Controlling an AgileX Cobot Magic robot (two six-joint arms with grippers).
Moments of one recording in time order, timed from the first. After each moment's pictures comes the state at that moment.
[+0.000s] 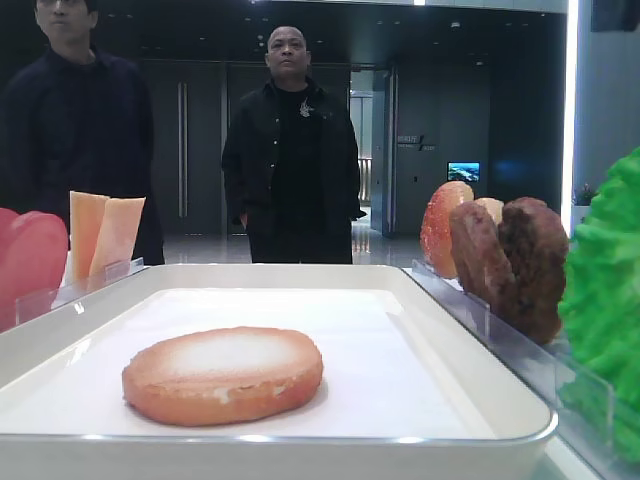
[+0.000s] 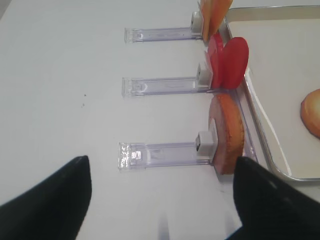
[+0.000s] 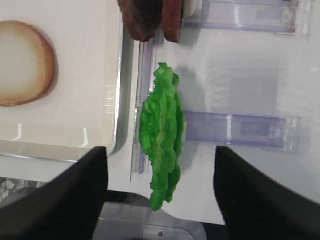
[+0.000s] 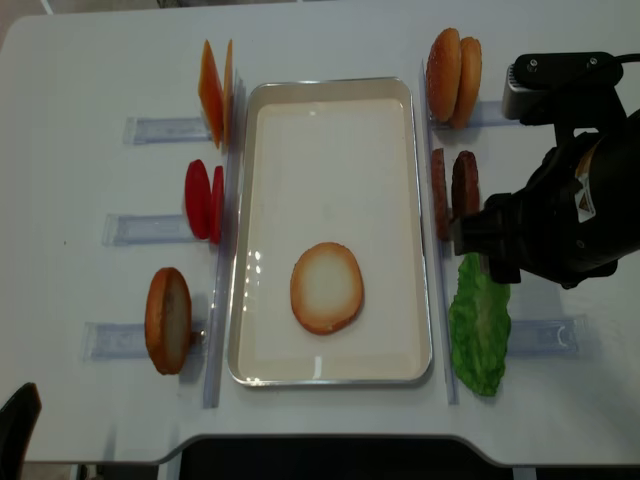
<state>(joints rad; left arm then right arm) 0.00 -0.01 -0.48 0.01 1.11 0.02 0.73 1.23 -0.98 -0.07 1.11 0.64</state>
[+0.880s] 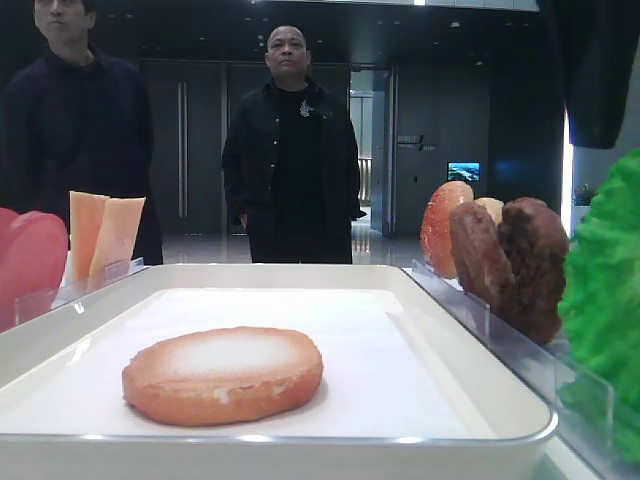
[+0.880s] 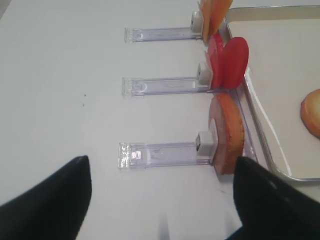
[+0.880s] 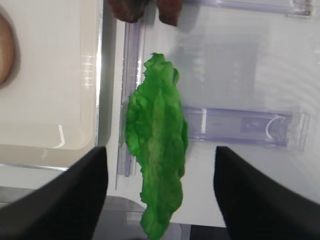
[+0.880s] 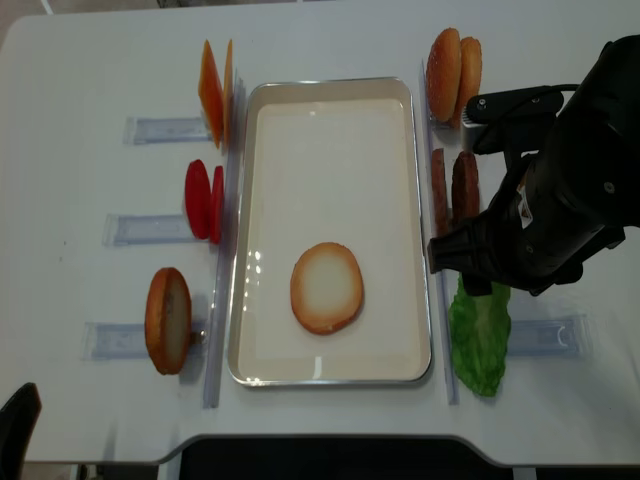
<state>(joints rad) 0.00 -0.01 -0.48 0.01 1.11 0.02 0.73 1.39 -0.98 -0.08 1.10 0.63</state>
